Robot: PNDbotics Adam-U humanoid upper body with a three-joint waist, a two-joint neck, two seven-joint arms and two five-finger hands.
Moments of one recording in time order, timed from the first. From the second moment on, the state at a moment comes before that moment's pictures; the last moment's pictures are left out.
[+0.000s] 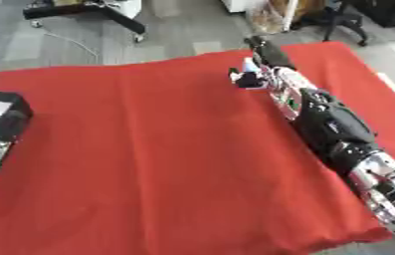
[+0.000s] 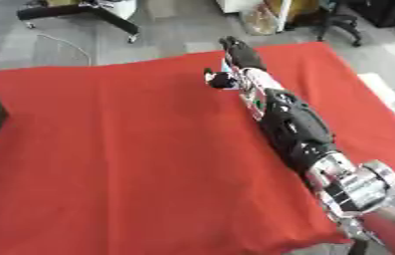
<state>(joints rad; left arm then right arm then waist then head) -0.26 0.18 -0.21 -1.92 -0.22 0.06 0.21 -0.92 -0.38 0.07 -0.67 1.02 0.18 -0.17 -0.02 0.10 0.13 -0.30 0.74</state>
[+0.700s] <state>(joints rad) -0.26 0.17 -0.23 -1.90 -0.23 0.06 0.19 -0.93 -0.38 0.03 -0.55 0.98 0.30 -0.24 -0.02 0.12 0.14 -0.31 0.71</state>
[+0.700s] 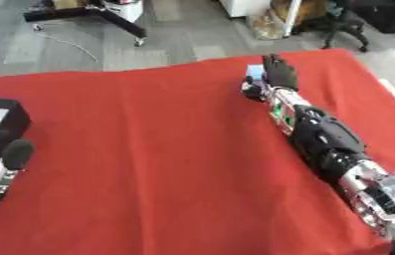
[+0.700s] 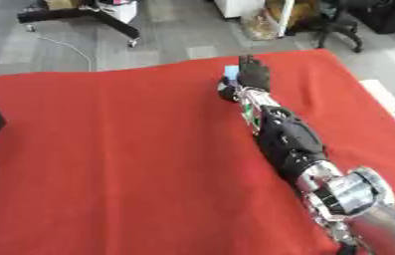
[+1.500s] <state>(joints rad) -0.25 0.16 -0.23 -1.87 -0.24 0.06 0.19 -0.78 -0.44 0.08 -0.78 0.66 0.24 -0.43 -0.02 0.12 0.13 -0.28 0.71</state>
